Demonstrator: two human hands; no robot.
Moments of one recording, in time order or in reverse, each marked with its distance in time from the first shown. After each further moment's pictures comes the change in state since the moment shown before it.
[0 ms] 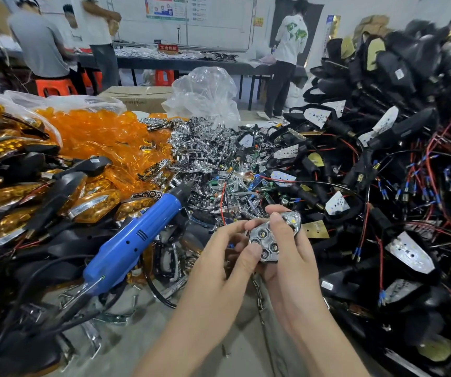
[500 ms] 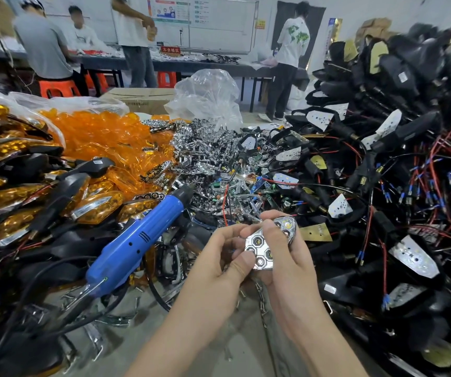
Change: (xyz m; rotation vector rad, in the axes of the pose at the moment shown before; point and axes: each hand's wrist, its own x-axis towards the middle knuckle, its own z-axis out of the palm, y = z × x) left_hand 0.007 0.001 -0.004 -0.304 -0.036 -0.180; right_hand 0.000 0.005 0.000 -0.118 -0.062 -0.039
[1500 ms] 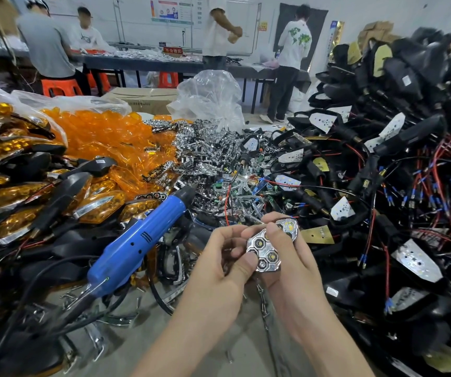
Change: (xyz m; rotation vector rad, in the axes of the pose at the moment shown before) left_hand -0.002 0.006 0.006 0.030 0.054 0.019; right_hand 0.001 -0.006 -0.002 0.131 -0.070 0.094
